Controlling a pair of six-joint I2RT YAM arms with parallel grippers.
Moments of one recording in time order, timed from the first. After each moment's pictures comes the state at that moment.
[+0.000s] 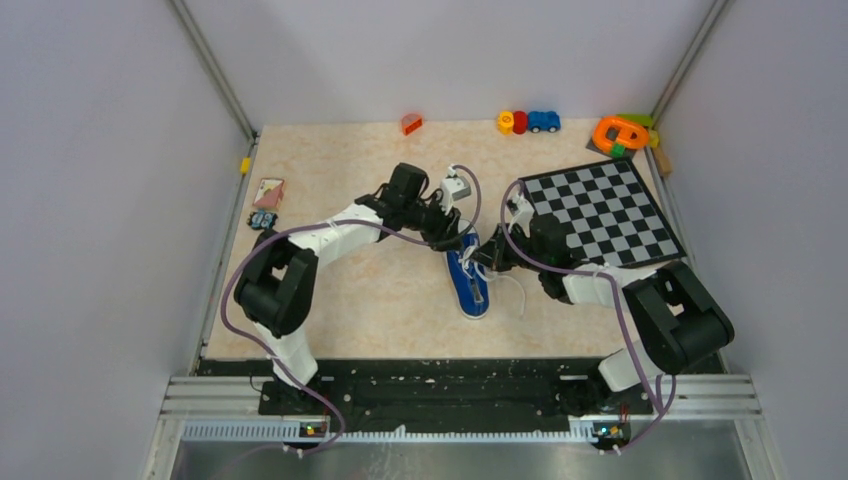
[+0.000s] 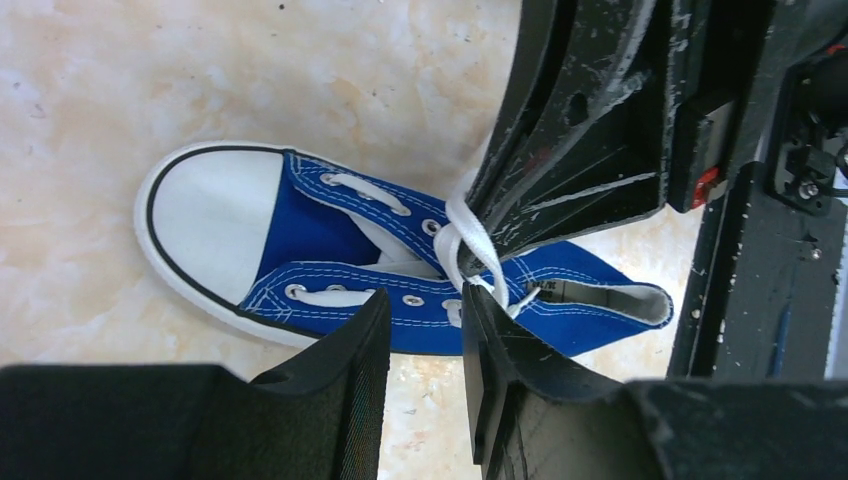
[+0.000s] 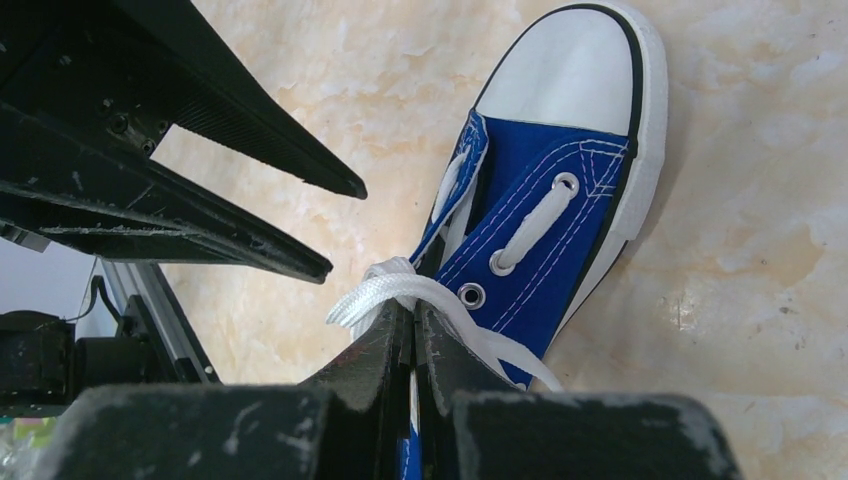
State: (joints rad) left arm -0.57 1.79 1.24 -0.21 0.70 0.16; right arm 0.48 1.49 0.53 0.55 -0.43 0.57
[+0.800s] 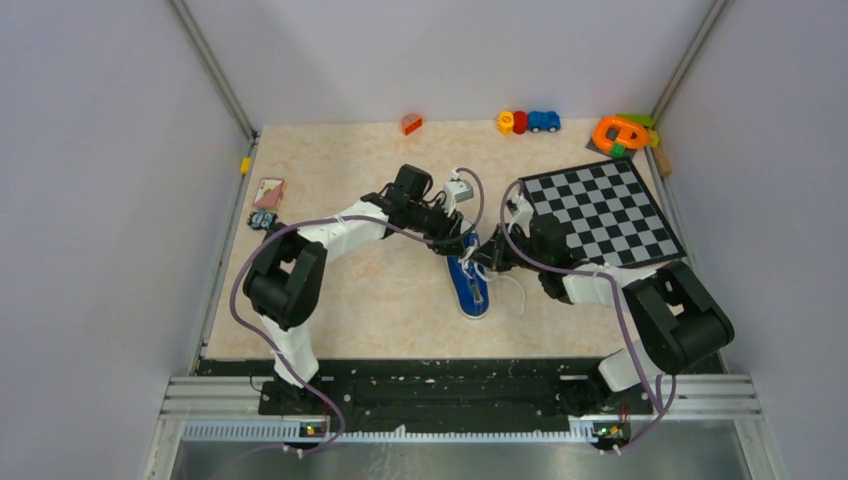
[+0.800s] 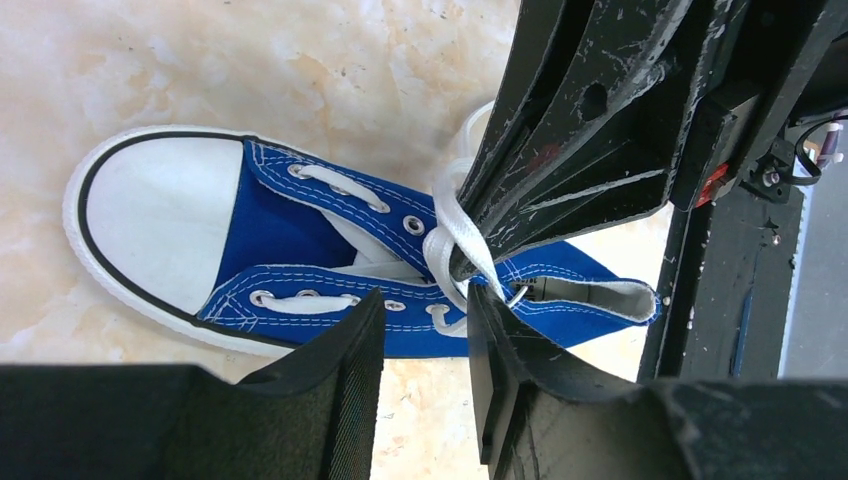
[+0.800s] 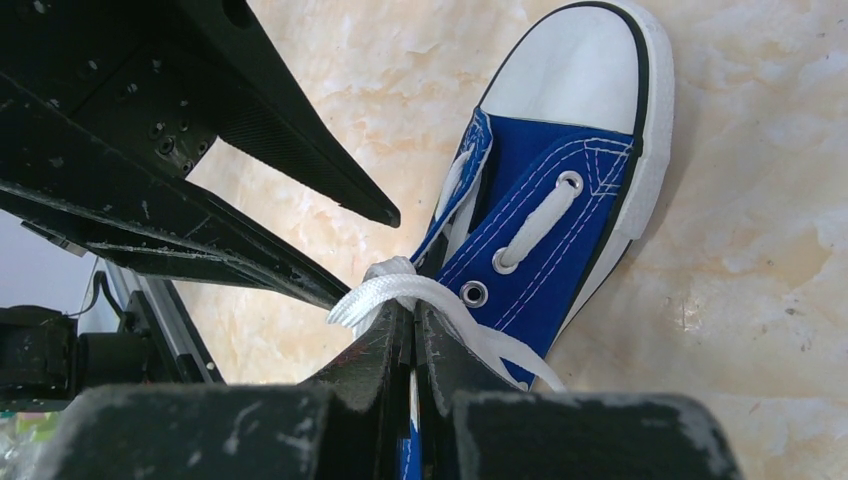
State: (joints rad) left arm -0.57 1.84 1.28 -0.26 0.77 0.14; right arm 0.48 1.49 0.53 0.55 -0.44 0.57
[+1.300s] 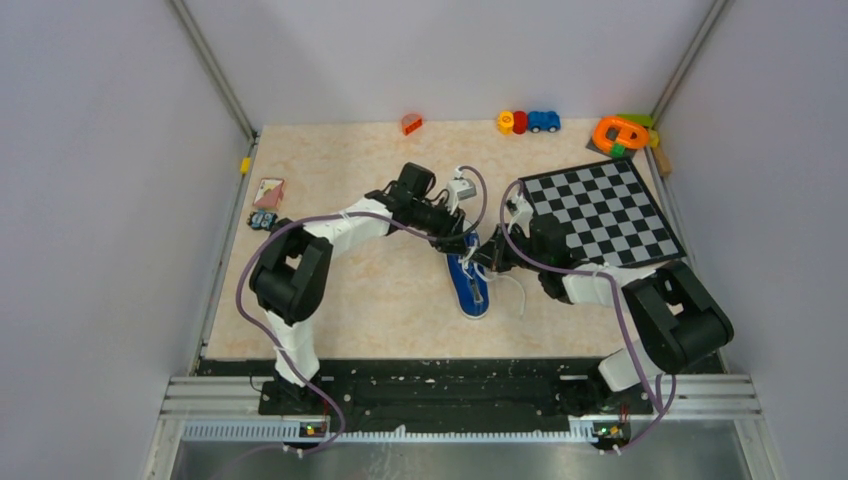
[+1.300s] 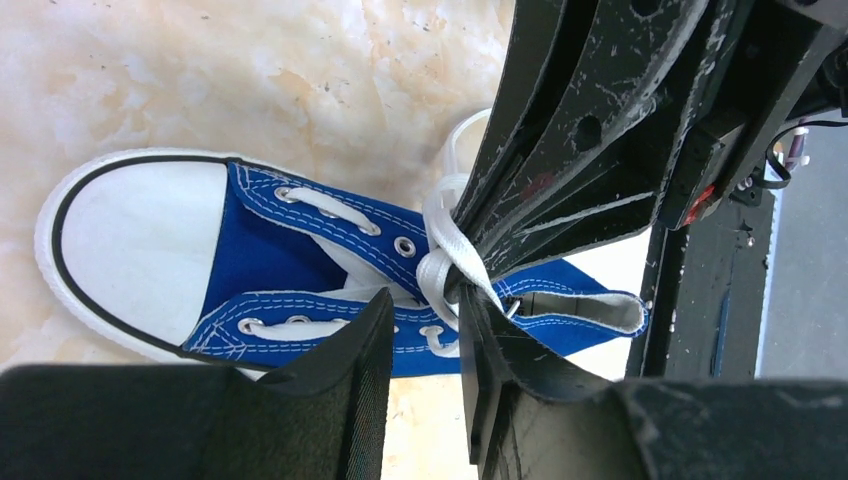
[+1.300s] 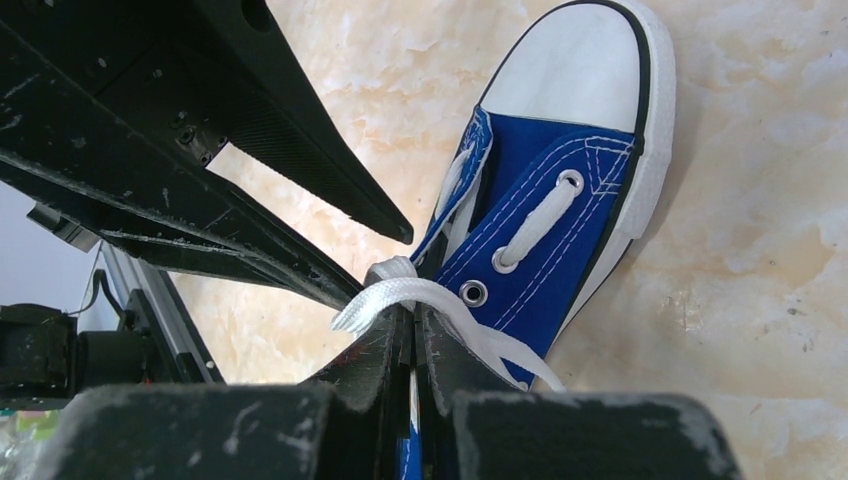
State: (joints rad) left arm -0.57 1.88 1.31 -0.26 0.82 0.13; right arm 0.48 1.49 0.53 0.55 -0.44 0.56
